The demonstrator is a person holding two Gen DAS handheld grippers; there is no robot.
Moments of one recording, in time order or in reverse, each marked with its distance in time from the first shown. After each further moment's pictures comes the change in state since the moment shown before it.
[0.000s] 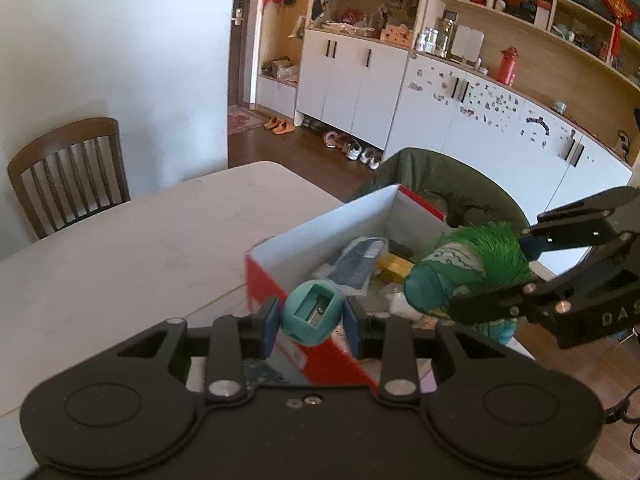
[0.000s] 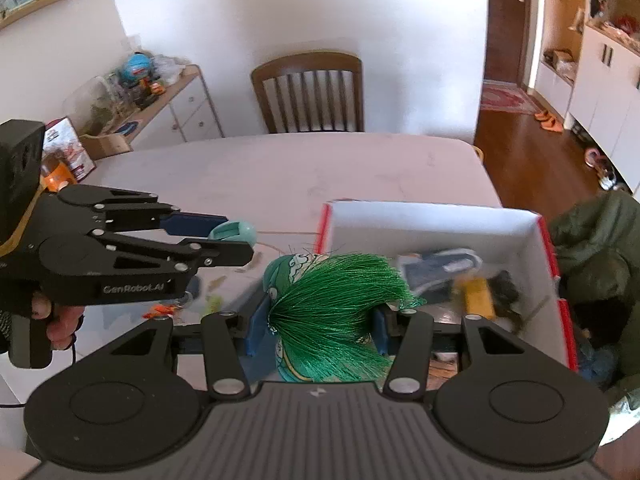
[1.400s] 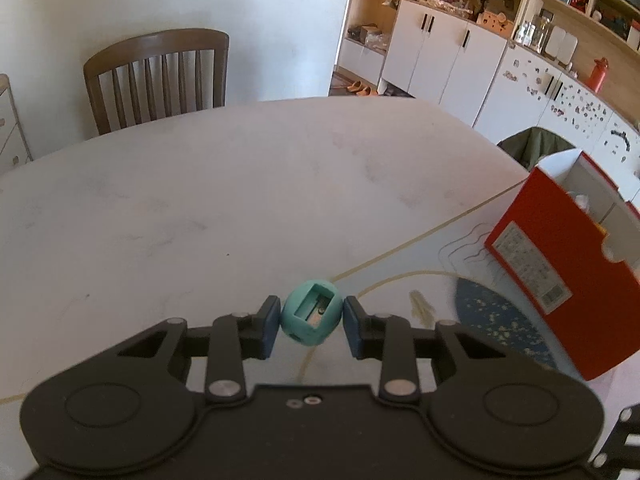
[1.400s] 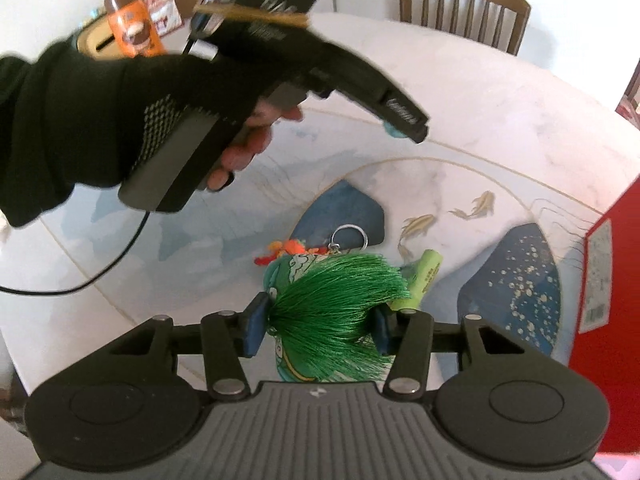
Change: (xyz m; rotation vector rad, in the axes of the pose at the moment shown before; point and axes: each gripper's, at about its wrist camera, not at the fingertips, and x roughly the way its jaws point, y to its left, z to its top) left arm 0.053 0.223 -0.085 -0.172 0.082 0.132; right arm 0.169 0.219 -0.046 -0.273 0.220 0.160
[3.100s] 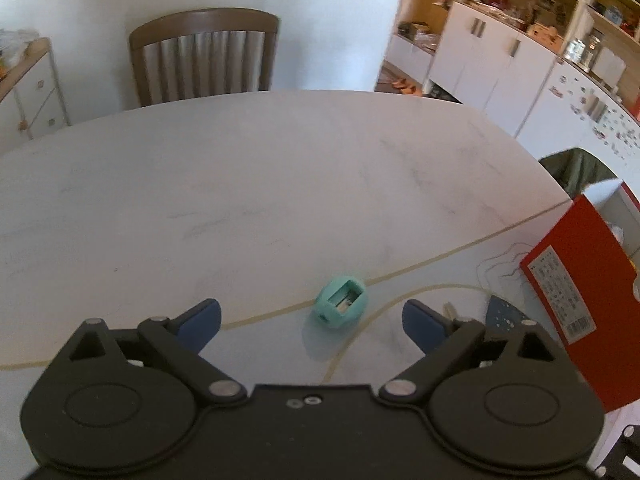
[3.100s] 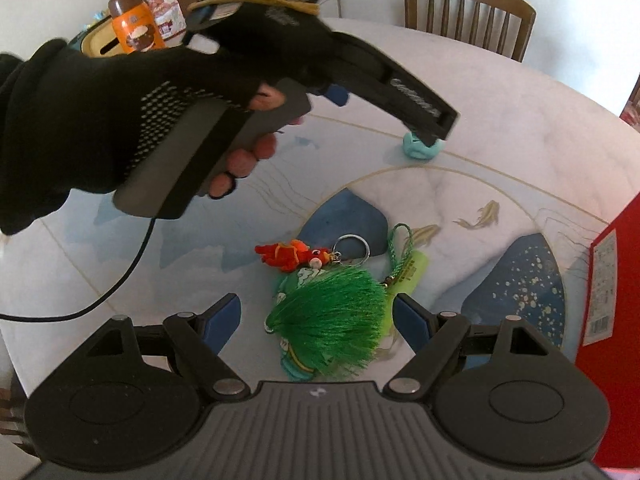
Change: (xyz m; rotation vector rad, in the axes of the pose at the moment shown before) left arm 0.011 0.011 0.006 -0.104 0.044 0.086; right arm 0.025 0.004 0.008 -0.033 0.010 0.003
